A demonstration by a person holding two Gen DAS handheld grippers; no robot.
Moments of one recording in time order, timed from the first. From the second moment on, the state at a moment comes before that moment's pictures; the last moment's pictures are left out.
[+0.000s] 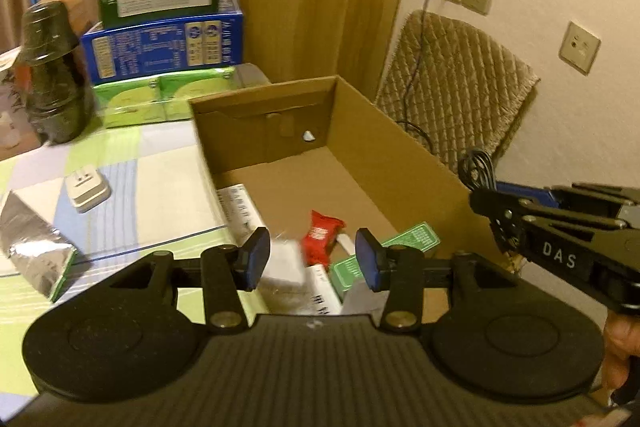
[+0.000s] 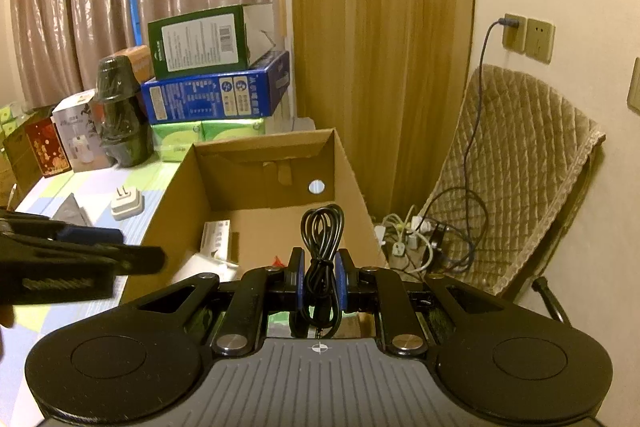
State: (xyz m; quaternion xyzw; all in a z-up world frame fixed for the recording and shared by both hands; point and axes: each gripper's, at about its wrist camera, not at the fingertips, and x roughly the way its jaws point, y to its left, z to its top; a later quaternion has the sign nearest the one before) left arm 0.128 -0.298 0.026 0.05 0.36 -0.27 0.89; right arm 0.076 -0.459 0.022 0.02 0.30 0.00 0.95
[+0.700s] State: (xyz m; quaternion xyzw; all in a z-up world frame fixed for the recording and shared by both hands) left arm 0.112 -0.222 0.019 0.00 0.36 -0.23 0.90; right arm 0.082 -0.448 0.032 0.08 0.26 0.02 0.96
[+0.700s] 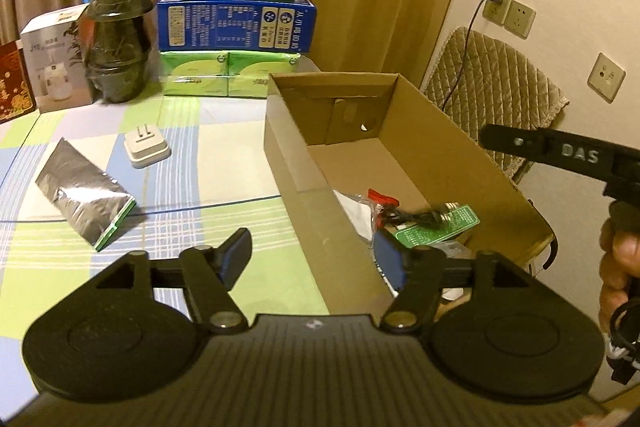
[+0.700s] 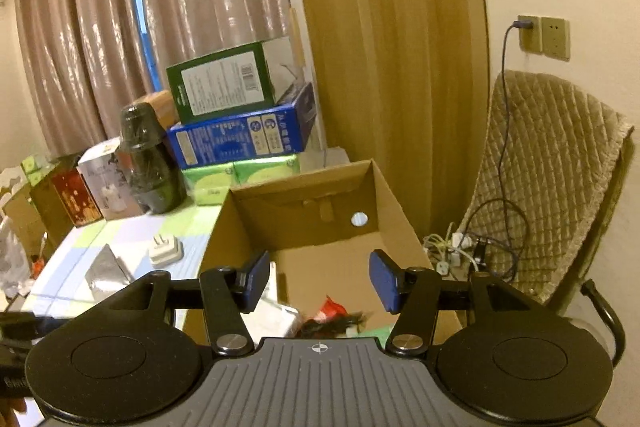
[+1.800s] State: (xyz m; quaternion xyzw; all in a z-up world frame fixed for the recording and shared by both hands) left arm 0.035 -0.103 0.007 -0.05 0.38 -0.13 0.91; right arm -0.019 -0.344 0.018 0.08 0.31 0.07 0.94
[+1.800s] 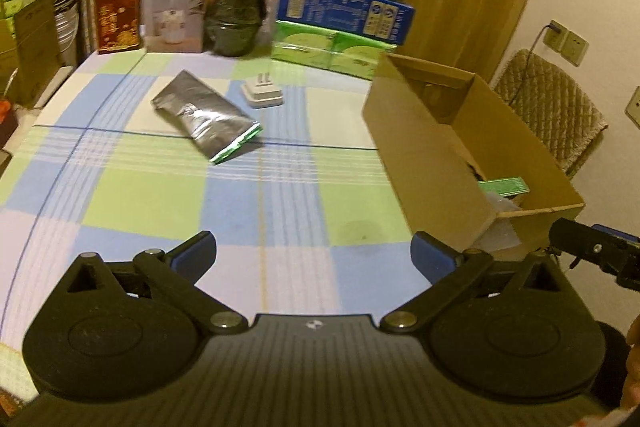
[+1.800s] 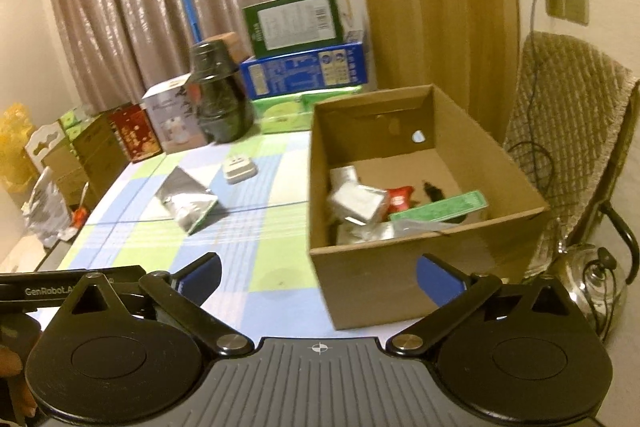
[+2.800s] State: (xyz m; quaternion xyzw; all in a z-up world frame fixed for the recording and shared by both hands) left arm 0.031 -0.049 0.003 -0.05 0.38 -0.08 0.92; right arm -0.005 -0.292 0.003 0.06 0.34 0.12 0.93
